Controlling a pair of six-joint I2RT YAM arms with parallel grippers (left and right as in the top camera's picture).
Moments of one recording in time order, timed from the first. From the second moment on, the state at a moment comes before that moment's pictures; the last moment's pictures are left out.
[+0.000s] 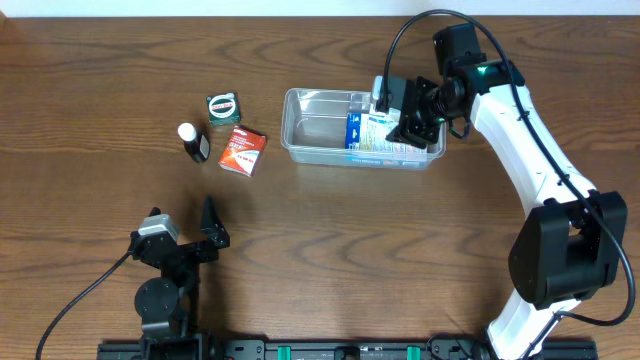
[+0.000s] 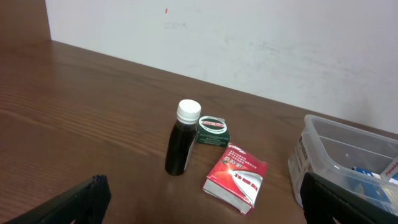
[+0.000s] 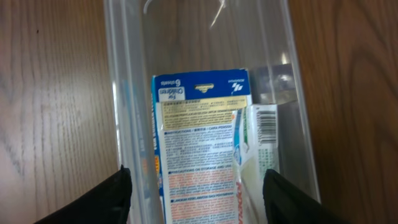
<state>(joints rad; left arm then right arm) 0.09 0.01 0.02 -0.11 -0.01 -0.25 0.22 1.91 1.62 -0.92 -0.45 -1.05</state>
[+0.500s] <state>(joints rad) 0.09 0.01 0.02 -0.11 -0.01 -0.25 0.22 2.04 1.62 -0.87 -0.45 -1.03</state>
